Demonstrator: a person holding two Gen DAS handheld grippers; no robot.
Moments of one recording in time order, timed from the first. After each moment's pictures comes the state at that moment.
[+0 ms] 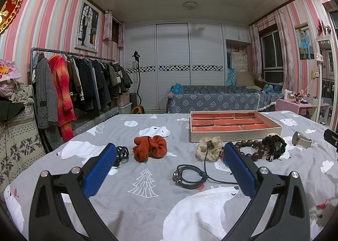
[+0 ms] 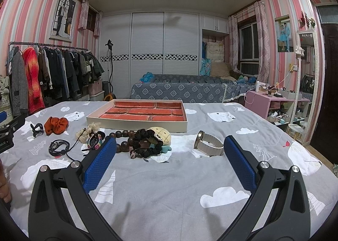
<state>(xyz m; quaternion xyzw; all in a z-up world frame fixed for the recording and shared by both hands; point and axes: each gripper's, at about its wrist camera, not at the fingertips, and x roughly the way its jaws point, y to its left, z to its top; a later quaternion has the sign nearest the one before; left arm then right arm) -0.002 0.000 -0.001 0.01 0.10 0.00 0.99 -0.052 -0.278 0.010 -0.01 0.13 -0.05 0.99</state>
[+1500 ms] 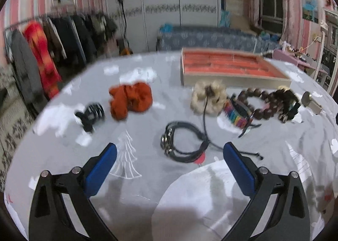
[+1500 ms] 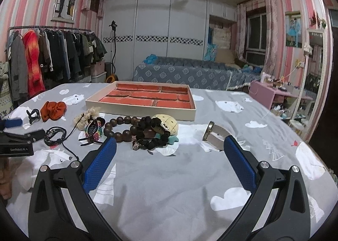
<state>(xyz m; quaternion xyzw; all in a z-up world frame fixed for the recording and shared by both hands) 0.083 -0.006 -0.035 0.04 0.34 -0.03 0.94 -0.008 -0.265 -0.001 -0.05 0.22 -0.05 0.97</state>
